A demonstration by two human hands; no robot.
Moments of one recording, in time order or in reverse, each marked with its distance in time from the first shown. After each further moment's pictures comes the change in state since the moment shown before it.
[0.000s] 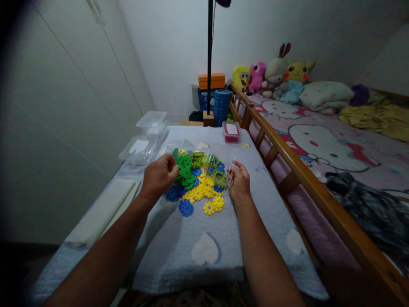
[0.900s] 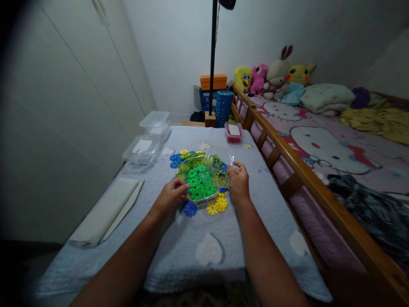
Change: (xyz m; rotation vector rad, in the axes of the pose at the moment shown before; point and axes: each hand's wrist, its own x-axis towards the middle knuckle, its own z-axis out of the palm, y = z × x) left_hand -0.054 -0.028 0.046 -0.829 -0.313 -0.488; right_hand -0.010 0.005 0.010 -0.291 -0.028 -0.161
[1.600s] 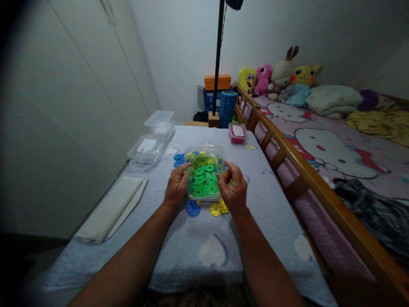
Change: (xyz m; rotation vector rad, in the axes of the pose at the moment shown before) left_hand 0.036 -0.015 0.002 0.283 0.229 0.670; right_hand -0.043 -0.025 0.009 -0.431 -0.128 -0.795
